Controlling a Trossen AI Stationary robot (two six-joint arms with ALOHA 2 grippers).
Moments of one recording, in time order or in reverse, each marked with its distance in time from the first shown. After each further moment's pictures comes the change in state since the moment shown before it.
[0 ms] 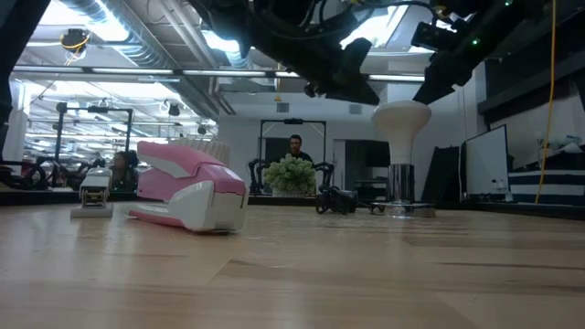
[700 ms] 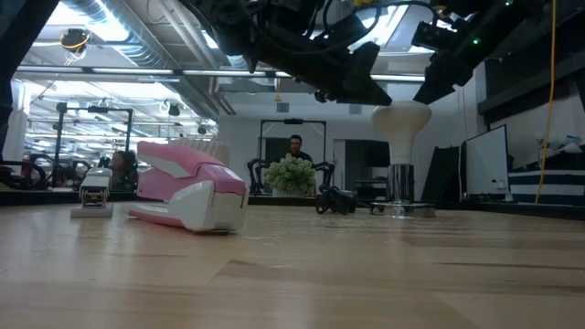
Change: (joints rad) left arm 0.008 0.057 -0.013 0.162 0.053 0.025; right arm 0.001 0.001 0.000 -0.004 -0.009 0.000
